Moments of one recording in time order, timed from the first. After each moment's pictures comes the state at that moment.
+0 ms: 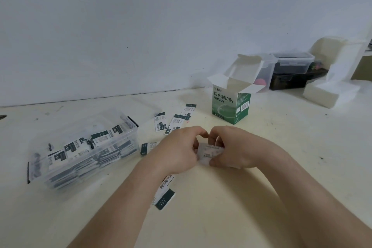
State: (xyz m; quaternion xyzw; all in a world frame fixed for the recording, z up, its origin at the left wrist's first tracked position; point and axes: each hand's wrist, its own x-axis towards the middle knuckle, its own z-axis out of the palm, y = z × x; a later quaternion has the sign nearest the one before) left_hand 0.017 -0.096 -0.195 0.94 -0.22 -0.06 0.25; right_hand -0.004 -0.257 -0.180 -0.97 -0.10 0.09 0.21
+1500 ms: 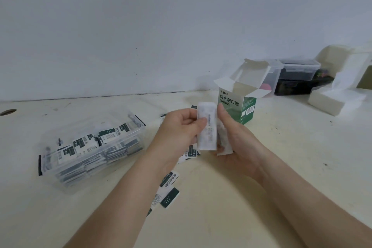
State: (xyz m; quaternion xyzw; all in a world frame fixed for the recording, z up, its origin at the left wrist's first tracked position) left_hand -0.005 -0.097 -0.166 0.72 -0.08 -0.04 0.69; right_hand 0.003 -0.239 -0.194 -0.66 0.00 0.10 0.74
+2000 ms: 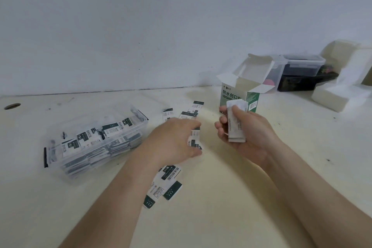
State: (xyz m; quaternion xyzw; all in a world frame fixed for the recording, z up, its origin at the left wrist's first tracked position) left_hand 0.005 -0.072 -0.175 0.98 -0.17 -0.02 0.13; right_hand 0.006 -0.251 -0.186 -0.49 0.08 0.08 0.86
